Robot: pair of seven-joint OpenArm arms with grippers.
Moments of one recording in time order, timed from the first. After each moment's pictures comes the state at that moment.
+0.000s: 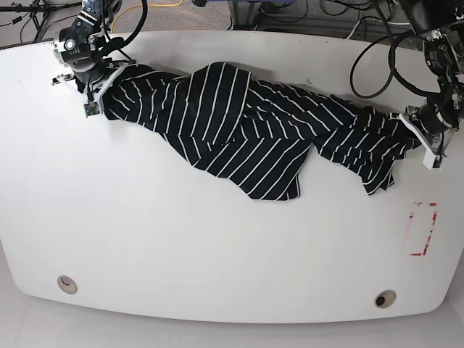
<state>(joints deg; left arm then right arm) 6.1 -23.1 -29.6 96.9 -35.3 -27.5 70.7 -19.8 -4.4 37.7 111.9 -4.6 41.4 -54.0</state>
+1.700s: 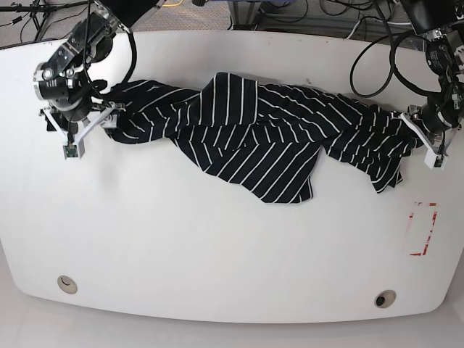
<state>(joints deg) 6.2 -23.2 -29.5 96.9 -33.9 -27.4 70.6 -1.3 -3.5 40.4 113.4 8.0 40.6 -75.4</state>
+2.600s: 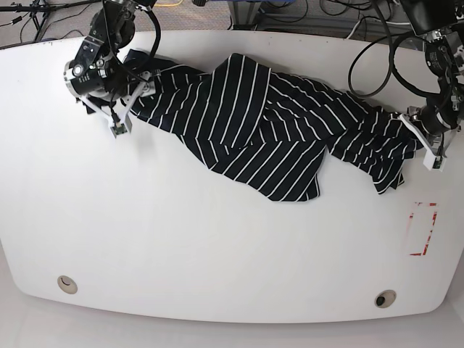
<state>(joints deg) 5.9 -23.3 -28.1 96.9 -33.5 -27.4 70.3 -9.8 -4.2 26.6 113.5 8.2 40.5 -83.4</state>
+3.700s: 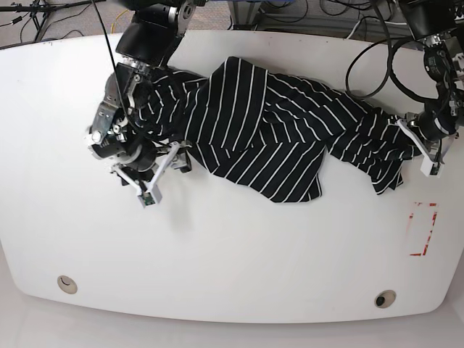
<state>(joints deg) 4.0 -23.2 -27.2 96.9 -33.5 -27.4 70.3 8.7 -7.0 22.8 94.2 7.8 40.4 -67.8</state>
